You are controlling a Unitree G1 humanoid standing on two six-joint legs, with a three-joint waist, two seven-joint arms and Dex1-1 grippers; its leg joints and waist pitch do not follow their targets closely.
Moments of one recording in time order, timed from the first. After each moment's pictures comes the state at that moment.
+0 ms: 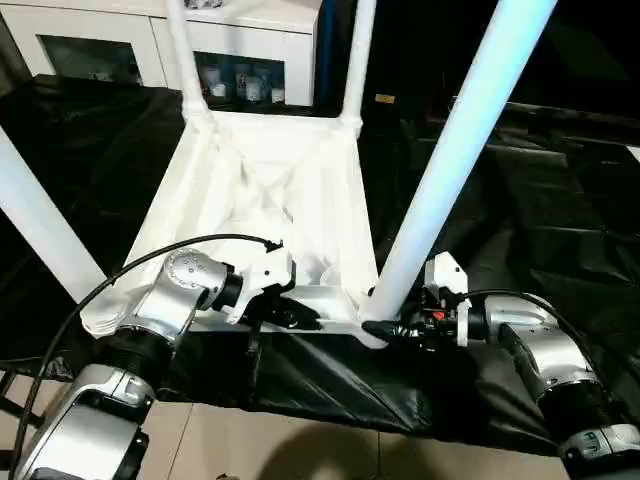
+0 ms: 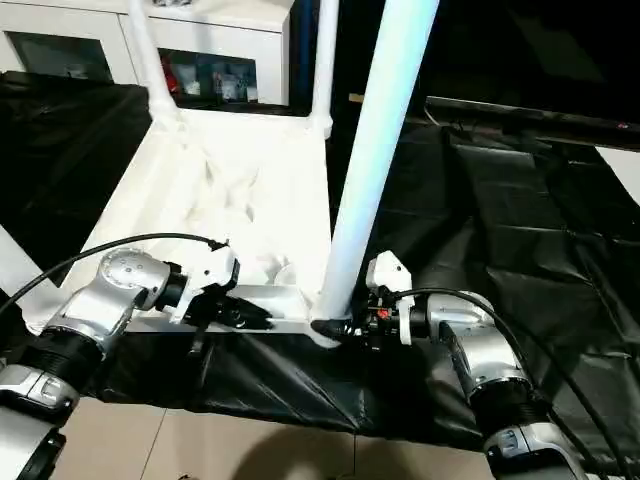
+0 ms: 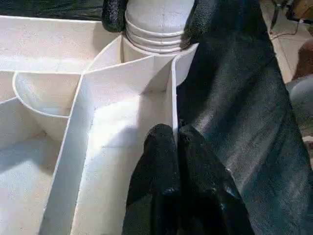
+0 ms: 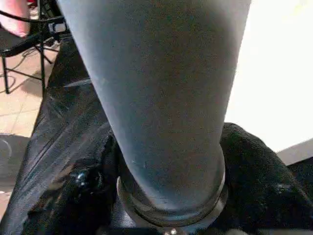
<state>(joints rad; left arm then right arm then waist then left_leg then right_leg) -0.62 0.38 -0.29 0.67 0.02 -0.02 -1.41 -0.41 -0.38 0.16 0.55 0.20 0.02 1.26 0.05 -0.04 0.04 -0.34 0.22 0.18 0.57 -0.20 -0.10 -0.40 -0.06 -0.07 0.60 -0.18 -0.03</state>
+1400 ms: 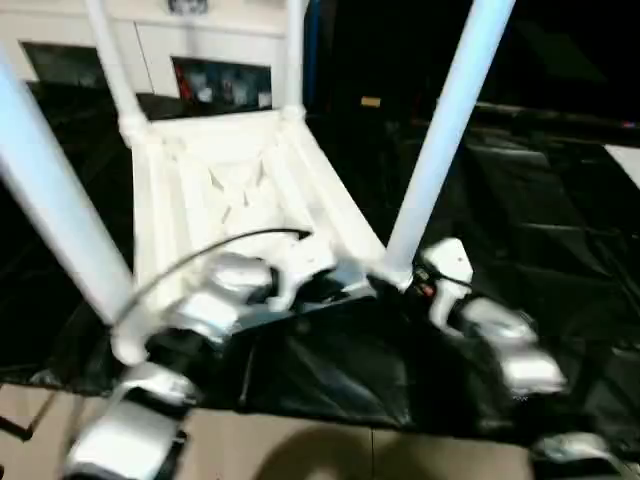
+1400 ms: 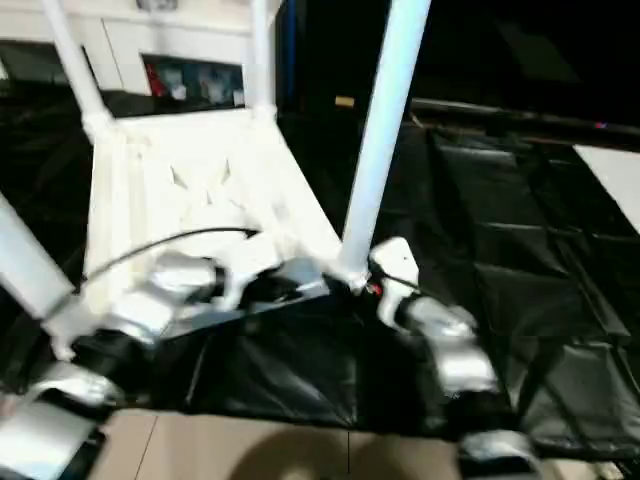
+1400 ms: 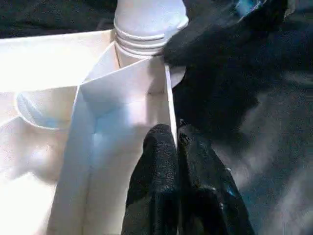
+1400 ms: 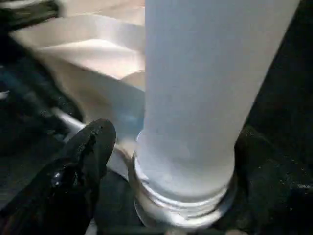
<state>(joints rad) -0.65 0.27 -0.29 0.68 0.11 0.05 -1.12 -0.39 -0.27 0.06 0.60 0.15 -0.08 0.85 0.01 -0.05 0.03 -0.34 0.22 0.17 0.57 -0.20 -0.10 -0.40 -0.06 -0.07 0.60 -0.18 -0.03</state>
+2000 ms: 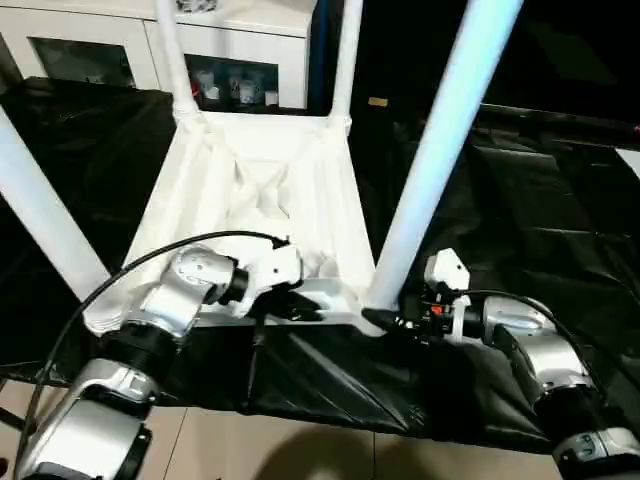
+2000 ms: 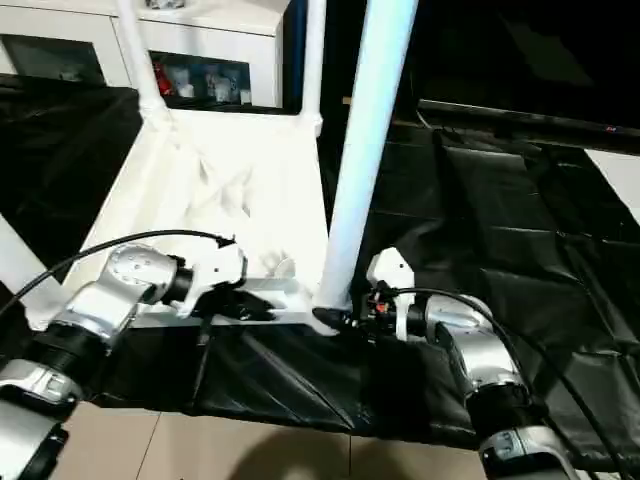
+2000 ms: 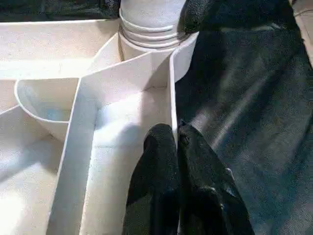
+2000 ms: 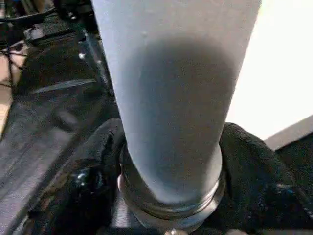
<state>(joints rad) -0.64 0.39 -0.32 0.66 0.08 -0.04 -1.35 -0.40 -0.35 0.14 0.56 0.19 0.00 1.17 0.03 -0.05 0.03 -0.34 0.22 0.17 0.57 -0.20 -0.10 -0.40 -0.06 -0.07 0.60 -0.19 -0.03</state>
